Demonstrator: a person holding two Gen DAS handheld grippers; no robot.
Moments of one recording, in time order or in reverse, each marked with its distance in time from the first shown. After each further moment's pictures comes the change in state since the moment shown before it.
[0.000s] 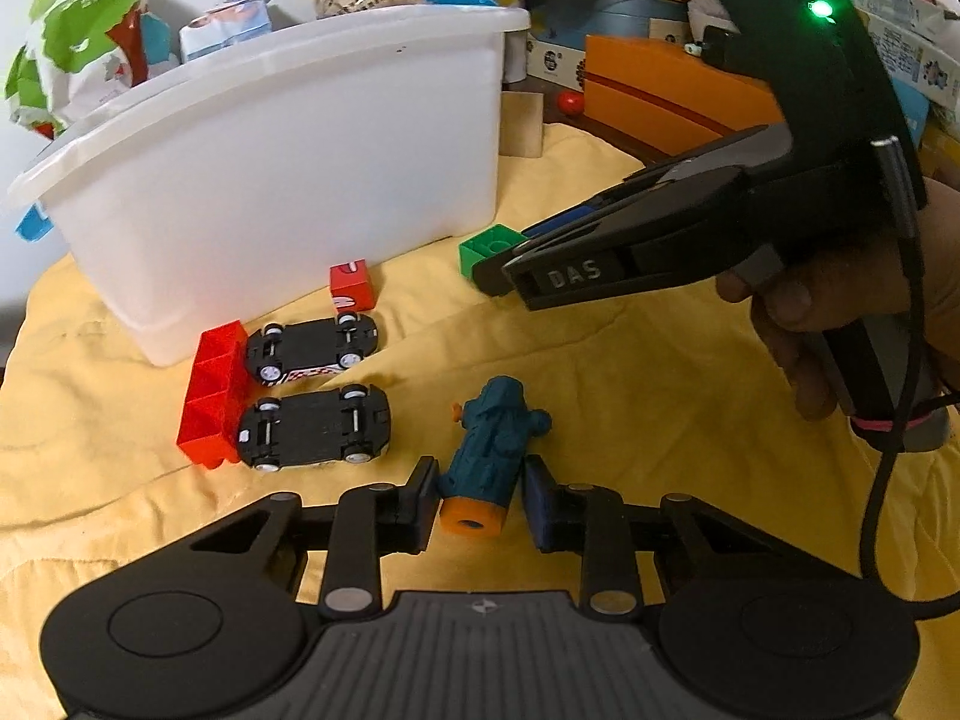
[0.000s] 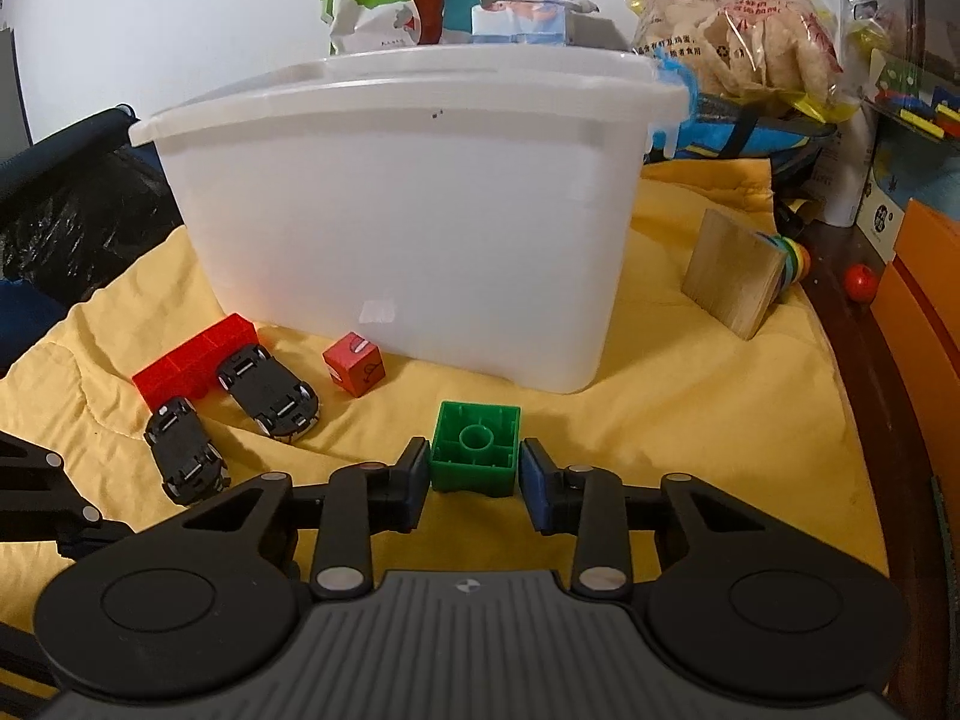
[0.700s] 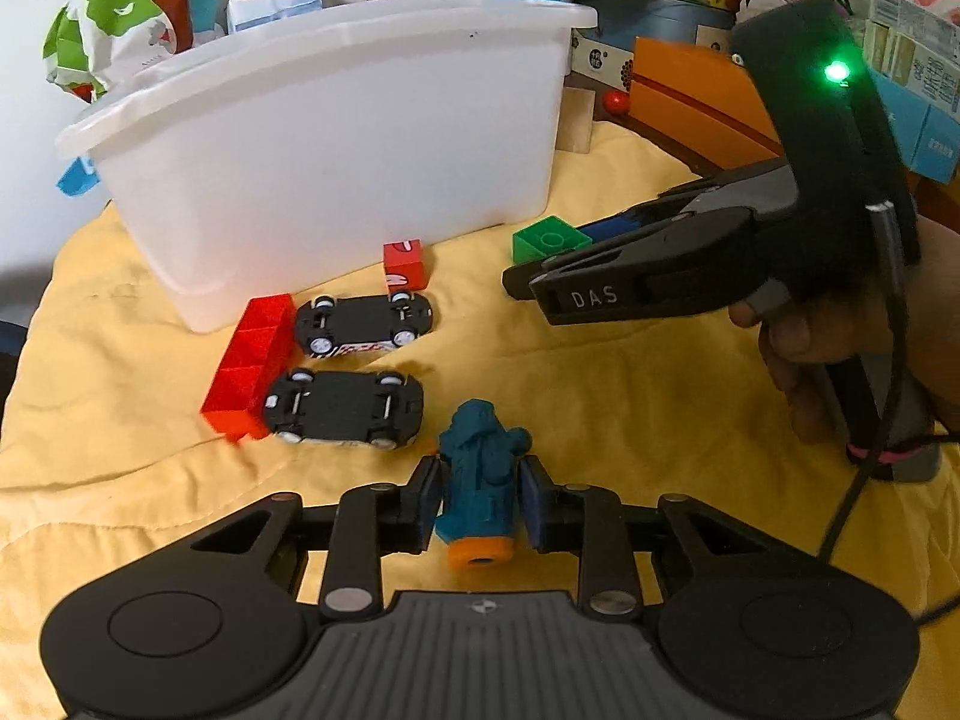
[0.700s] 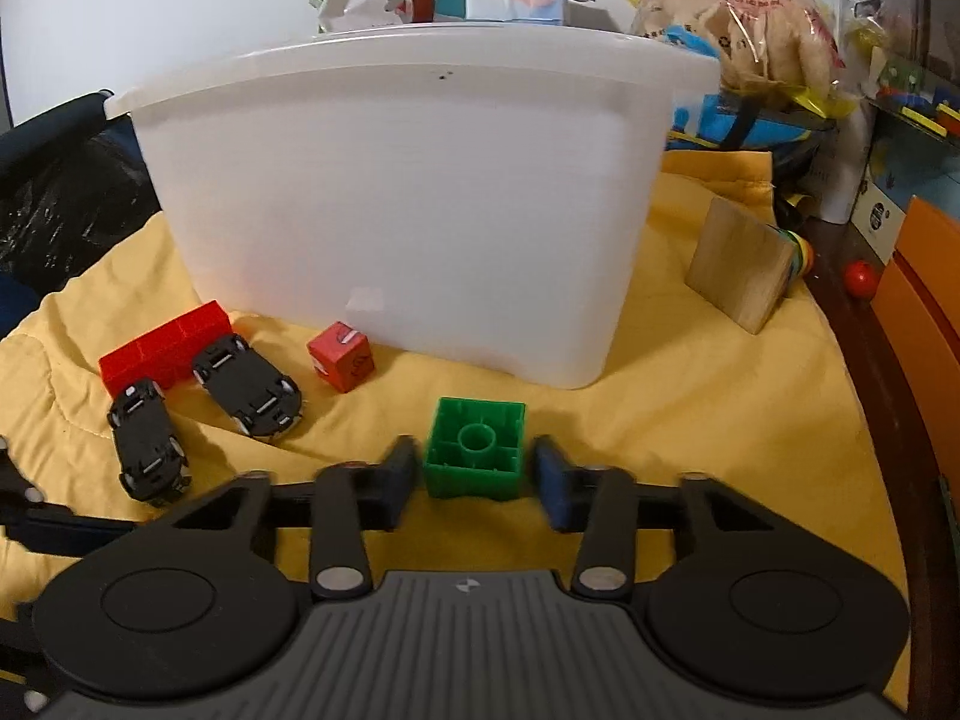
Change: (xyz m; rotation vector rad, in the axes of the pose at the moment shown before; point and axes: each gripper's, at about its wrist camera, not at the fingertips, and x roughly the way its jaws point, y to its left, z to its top) left arm 0.005 0.018 -0.001 -0.067 0.021 0.023; right arm 0.020 0.010 -0.002 -0.013 0.013 -0.038
